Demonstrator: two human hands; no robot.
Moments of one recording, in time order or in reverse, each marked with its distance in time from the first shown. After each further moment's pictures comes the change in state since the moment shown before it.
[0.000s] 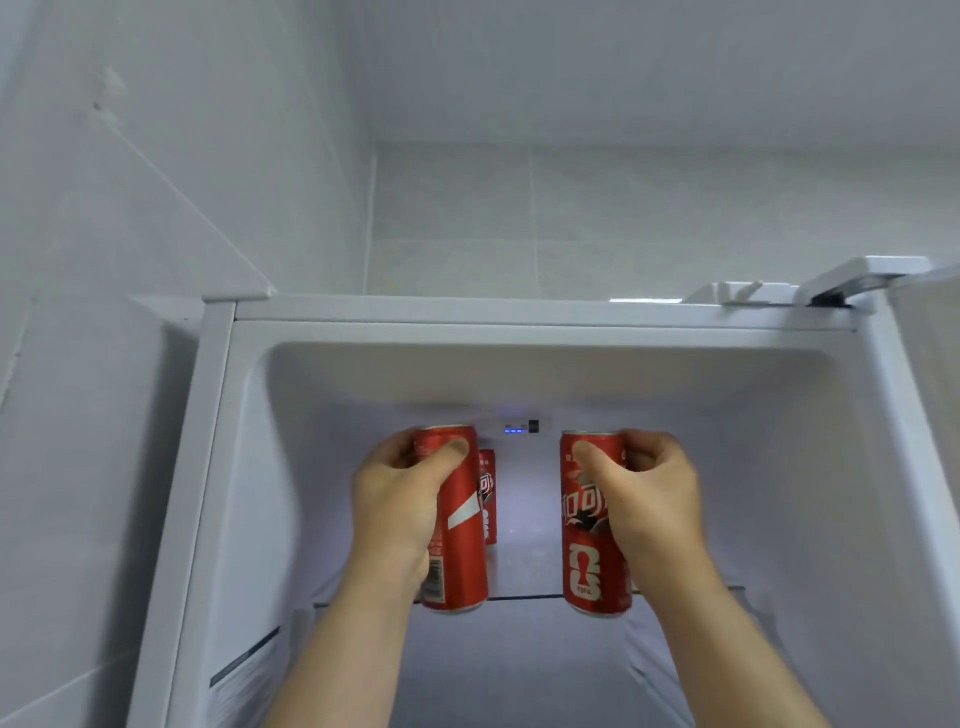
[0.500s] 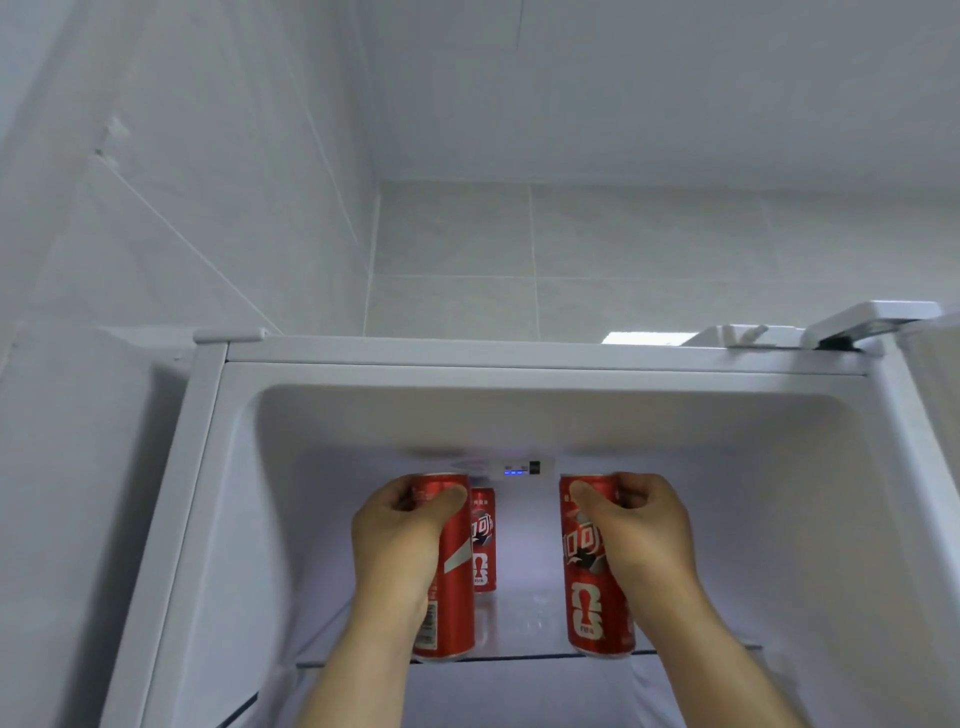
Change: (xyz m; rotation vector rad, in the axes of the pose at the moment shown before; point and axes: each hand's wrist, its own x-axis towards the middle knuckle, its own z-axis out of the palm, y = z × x) left_hand 0.022 -0.019 0.003 0.117 0.020 0.026; right_hand 0.032 0.020 0.009 -0.063 -0.028 0.023
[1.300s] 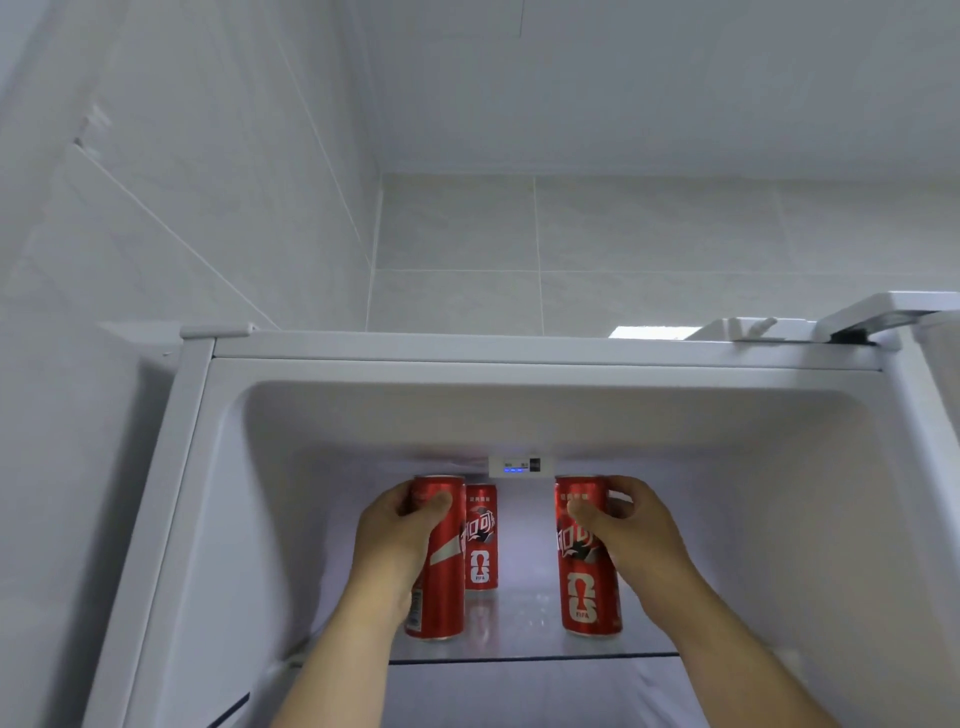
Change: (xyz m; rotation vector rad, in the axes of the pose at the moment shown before) left_hand 0.024 -0.020 -0.004 0.125 -0.110 -0.110; right_hand 0.023 0.015 -0.006 -0.188 -0.223 0.123
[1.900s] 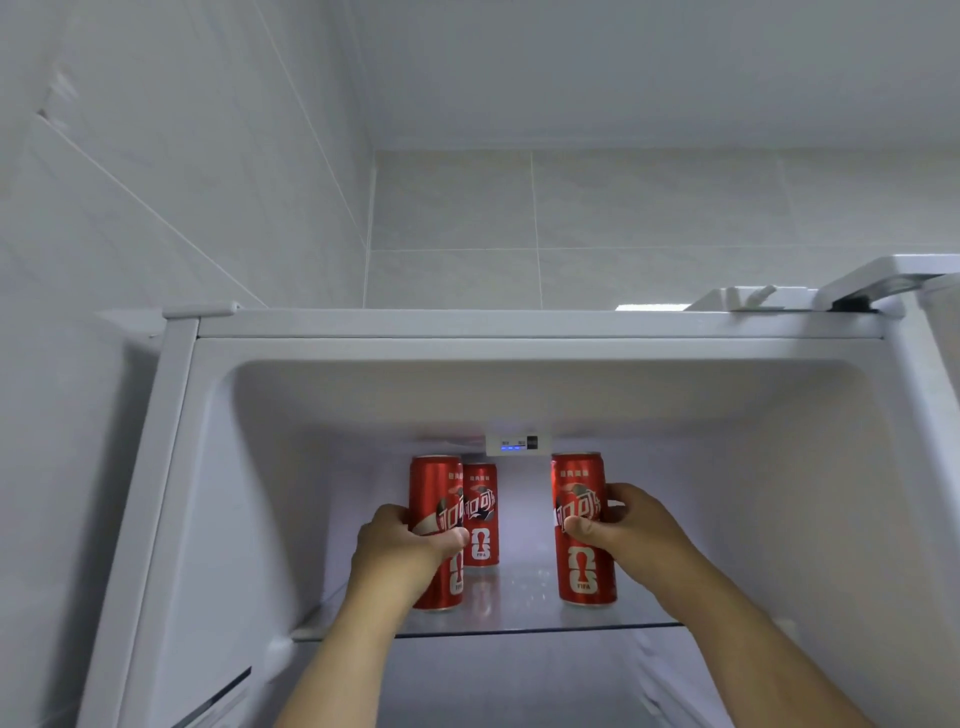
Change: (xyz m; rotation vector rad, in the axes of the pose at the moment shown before) left_hand -0.003 -0.029 -0.006 0.466 -0.022 -0.100; right_hand -0.003 0.014 -0.008 -0.224 -0.153 0.051
